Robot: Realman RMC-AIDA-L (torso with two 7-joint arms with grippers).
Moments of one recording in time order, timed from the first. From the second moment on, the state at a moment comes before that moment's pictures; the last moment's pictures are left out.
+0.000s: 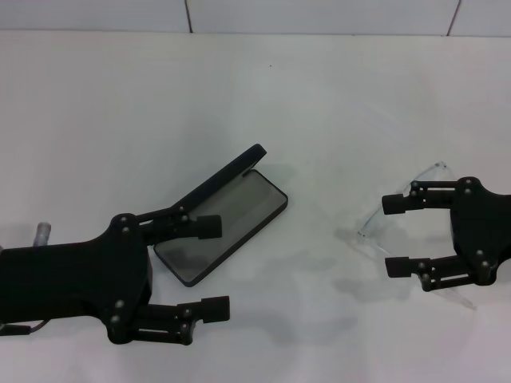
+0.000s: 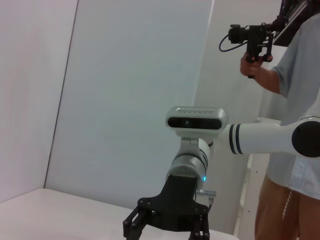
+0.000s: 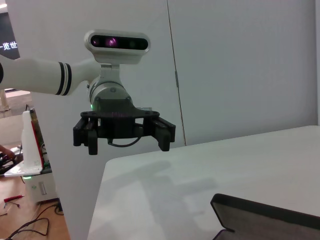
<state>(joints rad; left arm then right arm) -0.16 -2.08 1.08 0.99 1.55 1.92 -1.38 0.37 2.02 -1.04 -0.95 -1.74 -1.79 1.37</state>
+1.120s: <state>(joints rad) -0.21 -2.08 1.03 1.04 1.50 1.83 -1.54 0.36 2.02 -1.03 -0.84 -1.65 -1.79 1.28</state>
